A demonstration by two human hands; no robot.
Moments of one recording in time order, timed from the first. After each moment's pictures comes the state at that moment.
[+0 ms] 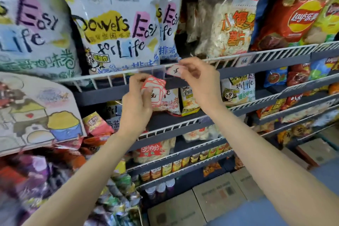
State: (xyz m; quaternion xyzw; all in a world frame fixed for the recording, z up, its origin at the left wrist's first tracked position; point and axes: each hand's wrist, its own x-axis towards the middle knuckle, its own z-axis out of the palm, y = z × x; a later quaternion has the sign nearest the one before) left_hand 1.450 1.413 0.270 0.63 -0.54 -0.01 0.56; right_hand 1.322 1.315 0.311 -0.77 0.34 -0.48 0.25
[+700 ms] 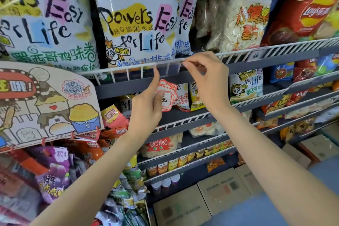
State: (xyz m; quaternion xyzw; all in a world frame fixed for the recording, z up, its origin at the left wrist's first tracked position) left_hand 1.467 1.435 0.255 0.63 -0.58 -0.01 0.51; right_hand 1.342 1.343 0.309 -0.77 0.30 -0.54 0.15
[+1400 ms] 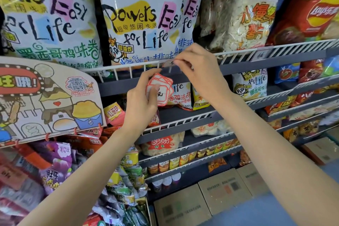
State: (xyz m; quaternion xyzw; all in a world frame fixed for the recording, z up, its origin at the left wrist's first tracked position) left_hand 1.480 1.438 0.261 0.63 -0.56 -0.01 0.54; right_hand 1.356 1.336 0.325 -0.88 0.23 -0.41 0.06
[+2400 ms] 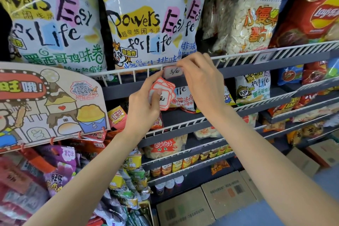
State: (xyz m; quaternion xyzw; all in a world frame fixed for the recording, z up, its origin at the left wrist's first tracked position) left_hand 1.483 1.440 0.264 0.64 -0.57 0.00 0.52; right_hand 1.361 1.344 0.304 -0.83 0.26 -0.46 -0.14
